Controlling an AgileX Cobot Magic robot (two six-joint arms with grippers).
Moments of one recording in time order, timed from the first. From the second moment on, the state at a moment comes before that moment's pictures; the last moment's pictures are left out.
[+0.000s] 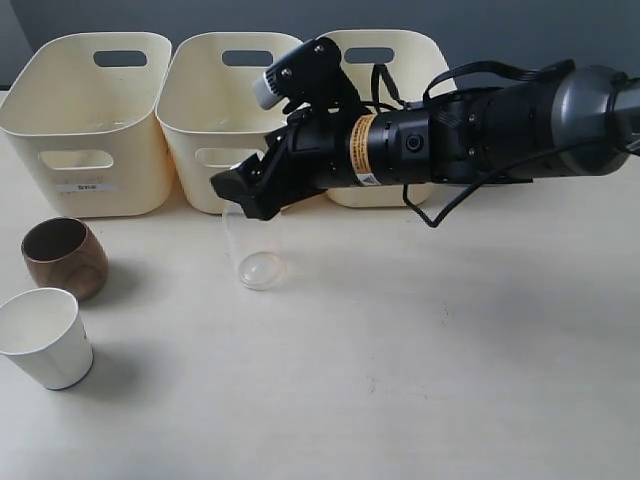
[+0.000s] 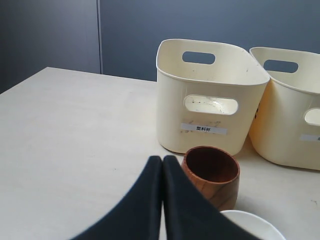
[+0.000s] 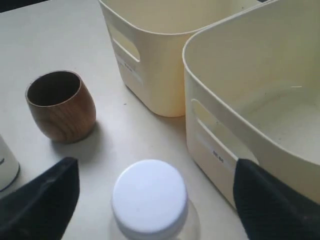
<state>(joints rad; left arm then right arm) 0.10 0.01 0.00 0.04 0.24 -0.15 0.60 1.86 -1.09 -1.17 -0.45 1.00</state>
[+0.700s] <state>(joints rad) 0.10 0.01 0.00 0.04 0.24 -0.15 0.60 1.92 -1.11 -1.17 -0.45 1.00</state>
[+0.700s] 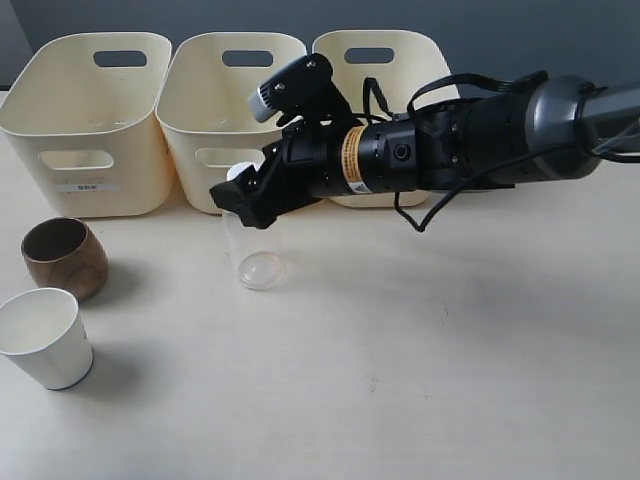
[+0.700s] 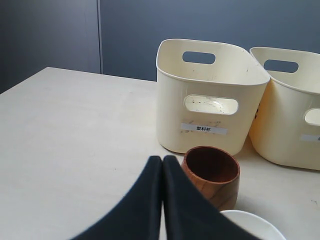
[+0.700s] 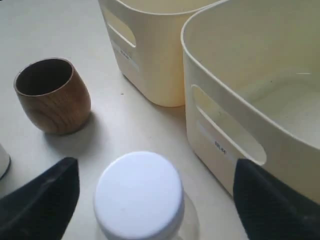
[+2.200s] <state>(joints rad) 0.10 0.01 0.00 0.04 0.24 -0.15 0.75 1.84 -1.53 -1.15 -0.28 0.95</state>
